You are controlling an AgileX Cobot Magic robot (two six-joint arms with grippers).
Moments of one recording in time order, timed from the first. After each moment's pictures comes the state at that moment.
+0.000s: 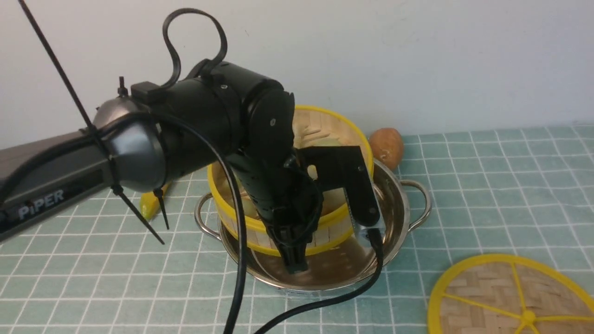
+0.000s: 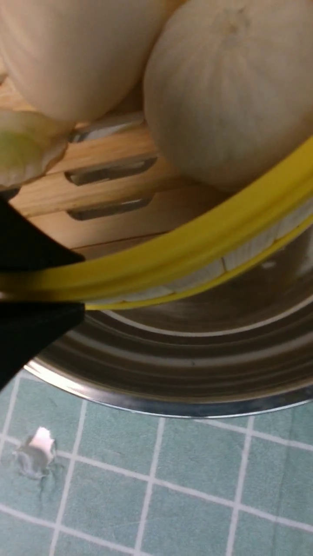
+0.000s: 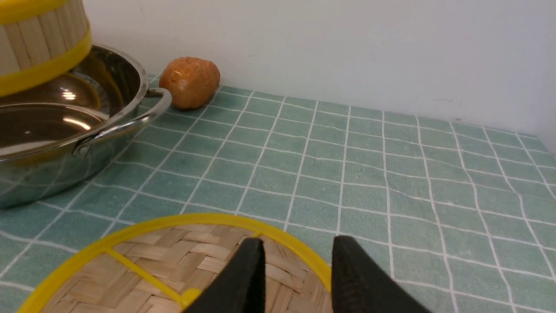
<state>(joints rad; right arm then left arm) 0.08 0.00 0.01 0.02 0.37 -0.03 -0.64 1.79 -1.43 0.01 1.01 0.79</state>
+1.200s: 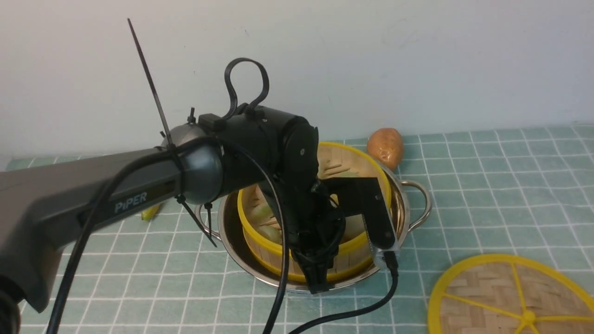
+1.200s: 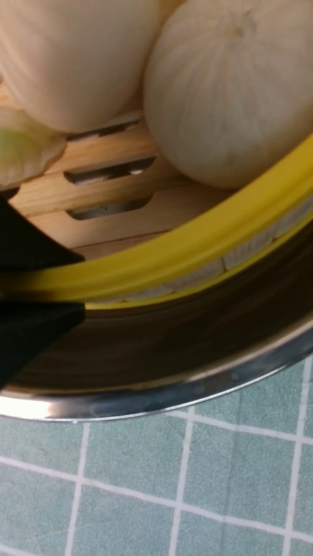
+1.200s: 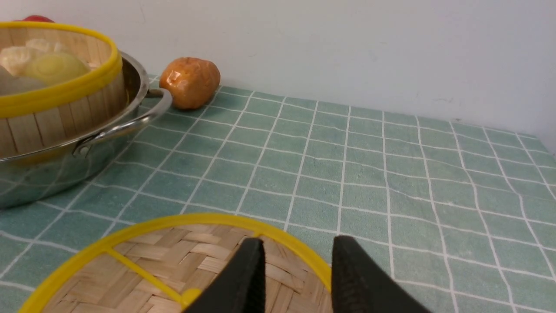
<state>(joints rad) 0.08 0.00 0.01 0.02 0.37 -0.03 -0.64 1.93 -1.43 -0.10 0.94 0.88</state>
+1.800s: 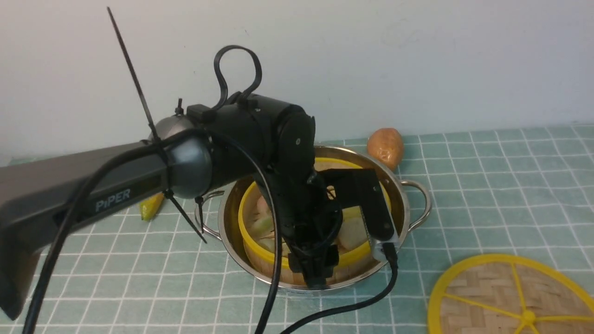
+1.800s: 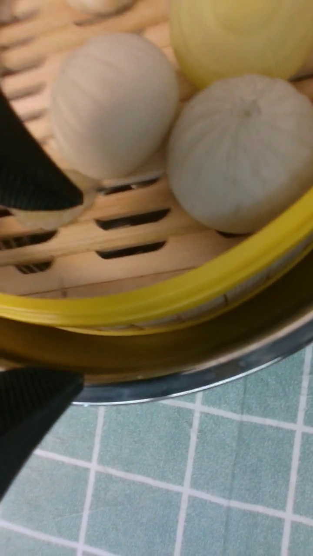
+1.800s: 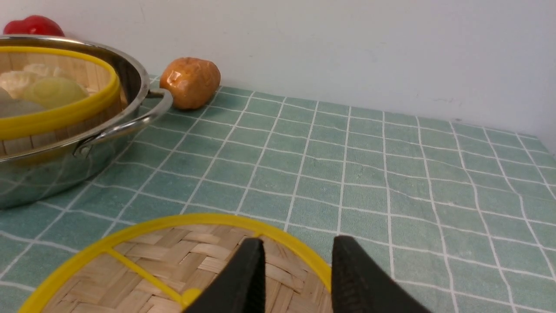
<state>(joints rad) 0.08 0.00 0.01 0.02 0.37 -0.03 -0.64 1.89 -1.44 -0.08 0.99 0.83</state>
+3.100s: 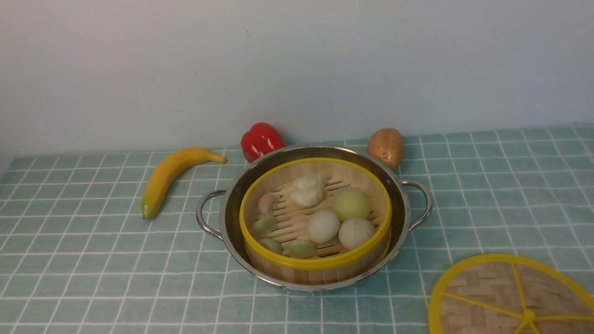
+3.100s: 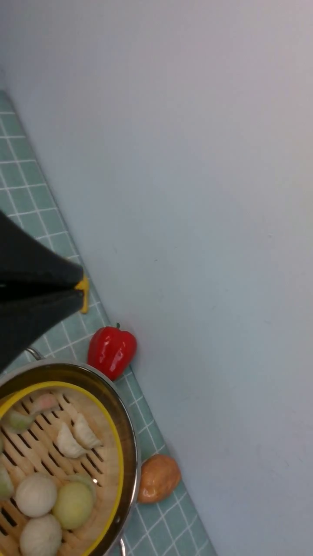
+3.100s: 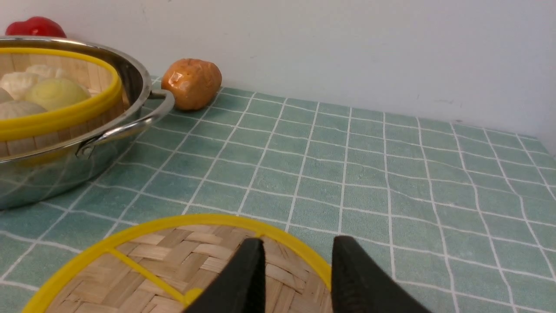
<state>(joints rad) 0.08 0.00 0.01 0.02 0.37 -0.03 -0.54 1.03 -1.55 0.45 1.13 -0.10</state>
